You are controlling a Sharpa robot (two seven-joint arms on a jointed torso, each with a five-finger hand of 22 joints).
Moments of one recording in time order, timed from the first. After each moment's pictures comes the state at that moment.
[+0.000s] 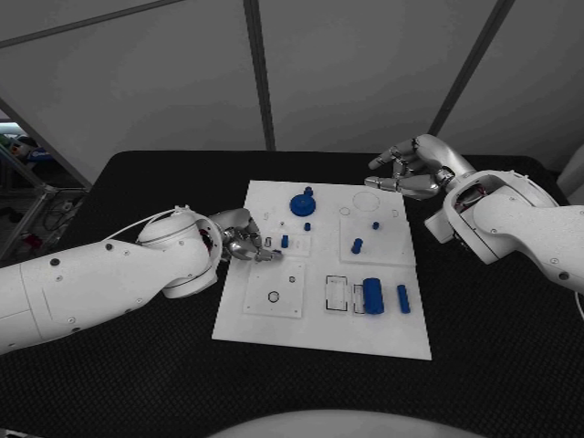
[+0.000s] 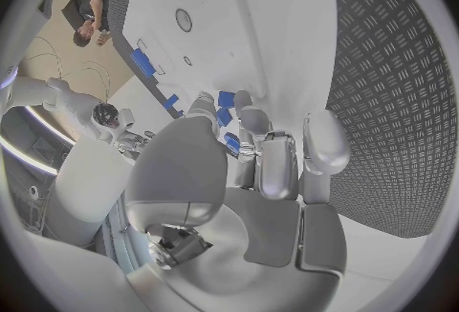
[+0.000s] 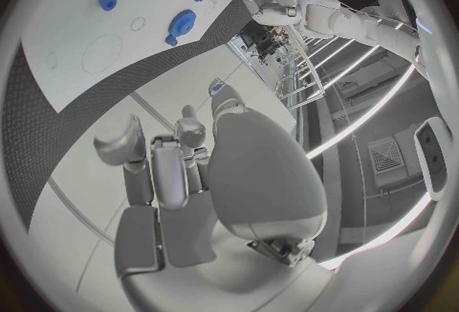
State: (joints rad) left arm 1.11 -0.86 0.02 1.62 -1.26 -0.16 -0.54; left_hand 1.15 -0.16 -0.08 0.30 0.15 1.10 0.00 0.70 0.41 1.23 -0.07 1.10 0.61 1.47 -0.11 1.40 1.24 0.13 1.37 0.00 1.18 1.22; right arm 1.20 -0.85 0.07 1.53 -1.05 -0.48 -0.05; right_hand 1.44 -0.12 0.01 0.25 0.32 0.89 0.15 0.27 0.07 1.19 0.07 1.16 1.03 1.47 -0.01 1.43 1.31 0.10 1.28 0.10 1.26 1.02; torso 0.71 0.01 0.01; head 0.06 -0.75
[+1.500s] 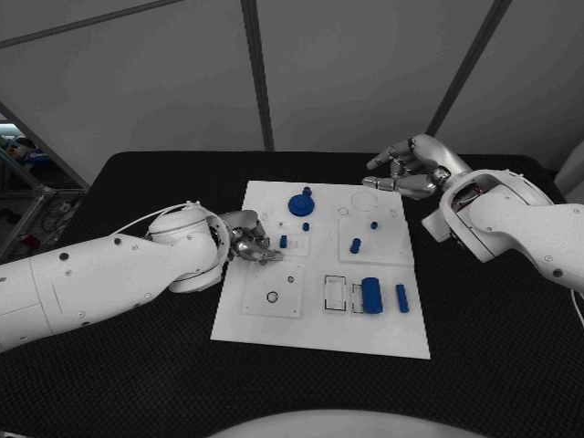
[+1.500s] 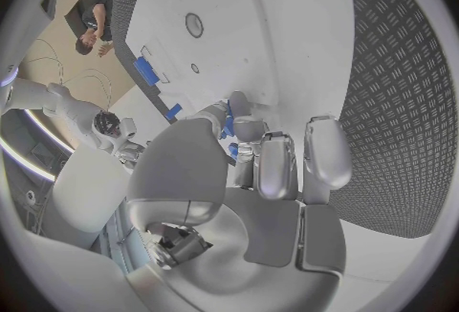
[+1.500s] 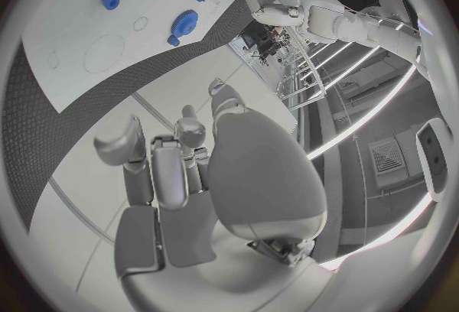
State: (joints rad) left arm 1.13 -0.82 0.03 1.61 -1.26 -0.06 -0.57; left_hand 1.13 -0.13 0.25 0.29 0.16 1.11 -0.03 0.76 0.42 1.30 -0.09 1.15 0.70 1.47 -0.13 1.40 1.25 0.08 1.40 -0.02 1.26 1.31; right arm 1.20 -0.84 0.07 1.52 -1.06 -0.47 -0.05; right_hand 1.44 -0.12 0.01 0.25 0.32 0.90 0.15 0.27 0.07 1.19 0.07 1.16 1.03 1.47 -0.01 1.43 1.31 0.10 1.28 0.10 1.26 1.02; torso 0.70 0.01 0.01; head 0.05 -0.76
